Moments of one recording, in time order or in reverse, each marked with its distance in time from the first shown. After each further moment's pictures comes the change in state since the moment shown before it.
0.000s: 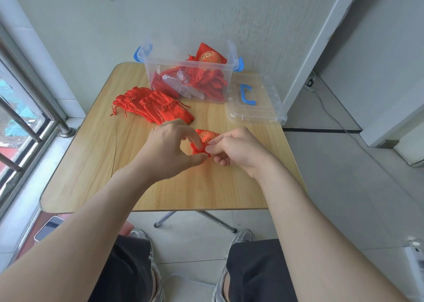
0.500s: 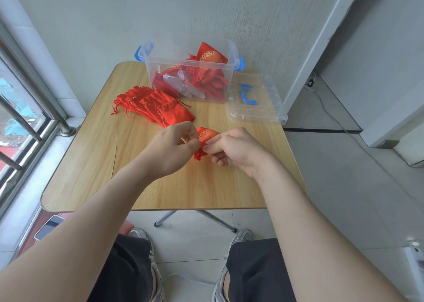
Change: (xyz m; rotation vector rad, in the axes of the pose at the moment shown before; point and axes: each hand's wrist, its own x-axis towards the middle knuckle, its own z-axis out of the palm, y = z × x) left_hand 0.003 0.013 -0.002 -0.213 -0.075 -0.233; right_hand -0.001 -0.003 0.005 0.035 -0.048 0.024
